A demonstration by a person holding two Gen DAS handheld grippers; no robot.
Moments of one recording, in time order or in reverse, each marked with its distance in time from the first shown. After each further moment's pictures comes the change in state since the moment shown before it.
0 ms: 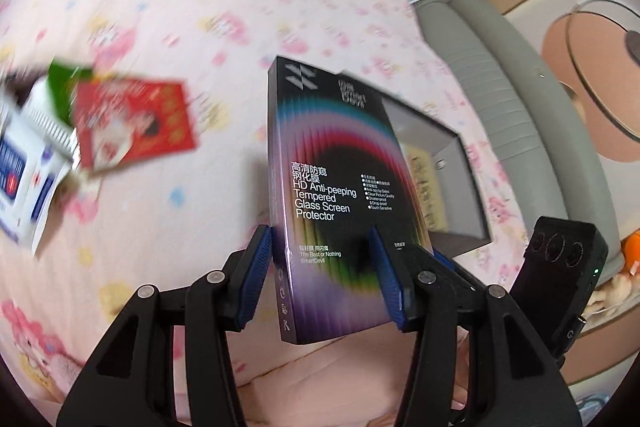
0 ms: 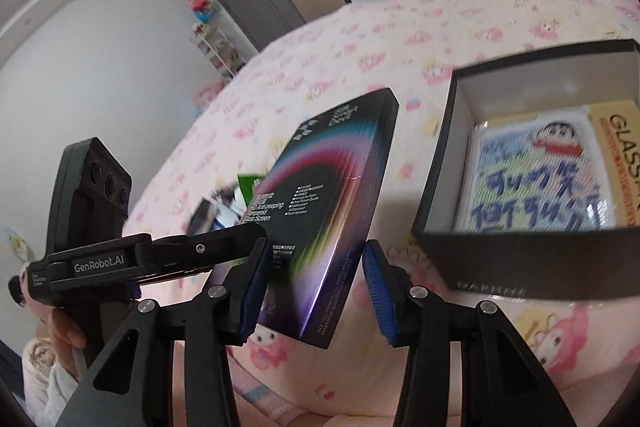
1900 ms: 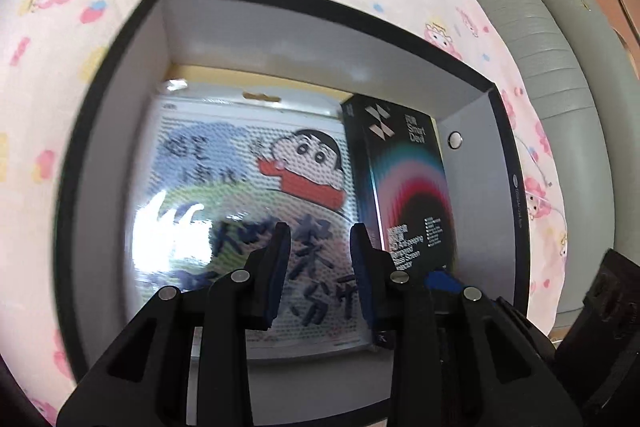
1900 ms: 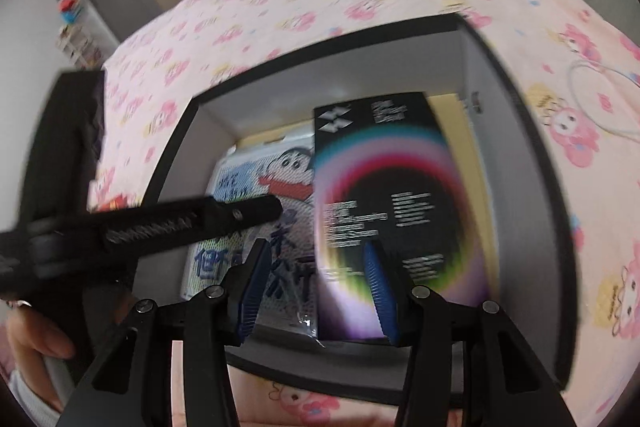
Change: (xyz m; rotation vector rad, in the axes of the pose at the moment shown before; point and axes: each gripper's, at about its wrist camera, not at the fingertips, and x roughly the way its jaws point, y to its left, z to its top) left arm 0.204 -0.105 0.055 0.038 0.284 0.082; right arm -0.028 -0.167 0.062 0.129 0.166 -0.483
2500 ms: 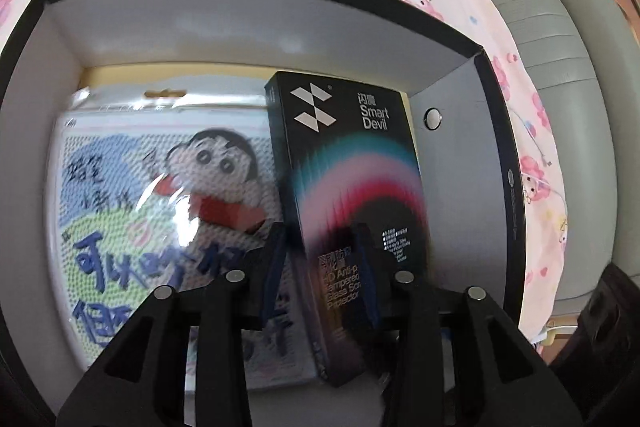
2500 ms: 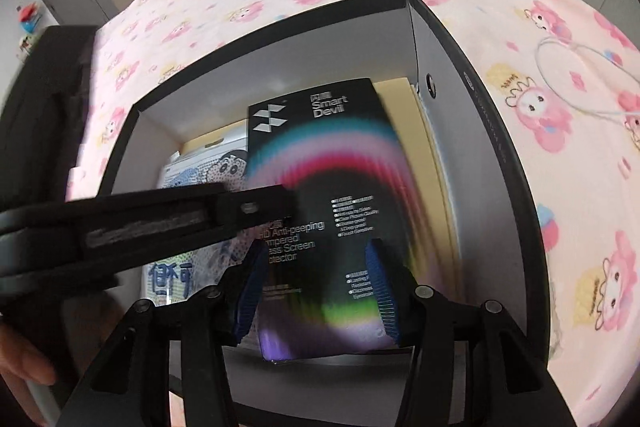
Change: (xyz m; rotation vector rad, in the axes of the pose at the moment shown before) left arm 0.070 -0.054 0.034 0.062 0.112 -0.031; right arm 0.008 -0.025 0.008 0.095 0.028 -0.119
